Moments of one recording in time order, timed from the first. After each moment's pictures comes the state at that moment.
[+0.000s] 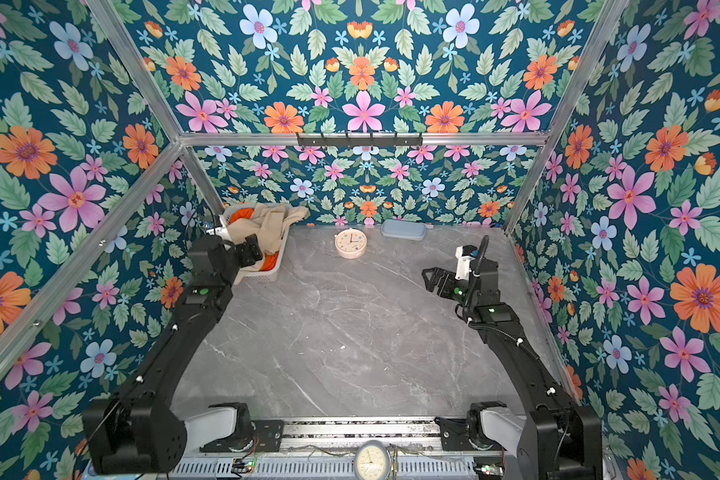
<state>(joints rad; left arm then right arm) -0.05 1.29 1.13 -0.13 -0.13 -0.20 0.14 1.13 0.79 -0.15 -0.36 0.48</state>
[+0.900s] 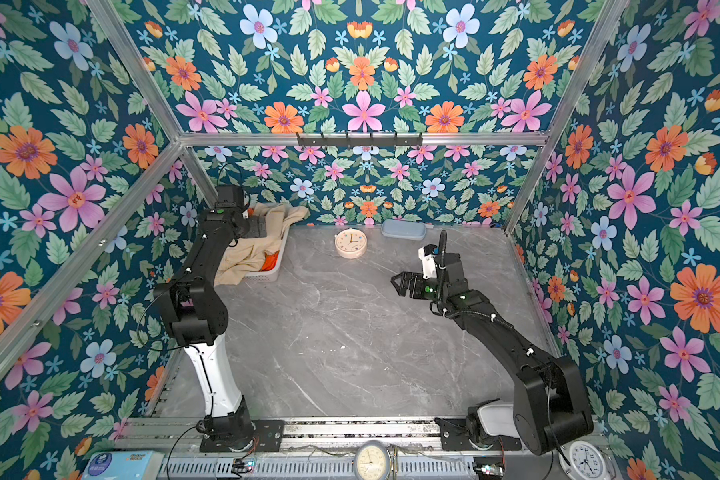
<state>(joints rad) 0.04 2.07 2.03 -0.80 -0.25 -0.03 0.30 1.33 0.88 -0.14 -0.38 0.45</state>
